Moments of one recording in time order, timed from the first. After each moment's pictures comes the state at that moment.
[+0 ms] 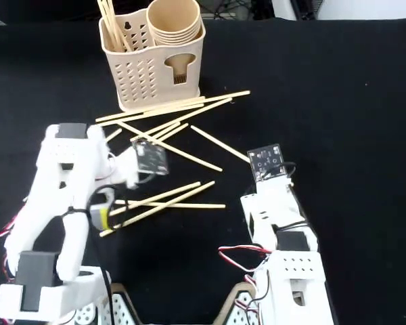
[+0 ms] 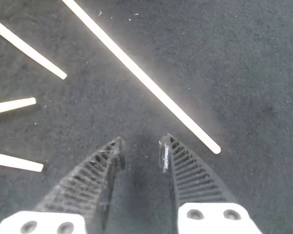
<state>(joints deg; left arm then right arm) -1.6 -12.5 30.2 89.0 -80.0 1.2 -66.9 92.6 32.3 16.0</state>
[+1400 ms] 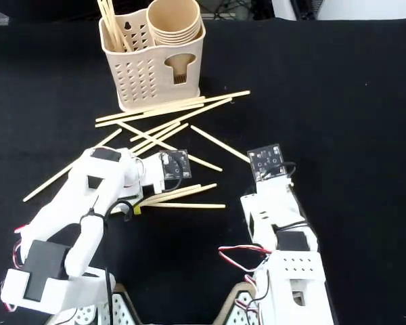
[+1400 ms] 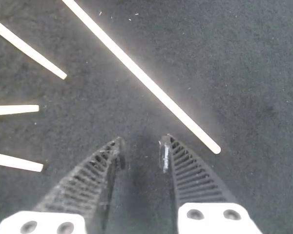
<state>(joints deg) 6.1 -5.1 46.0 47.6 -71.3 1.2 -66.9 92.6 32.3 16.0</state>
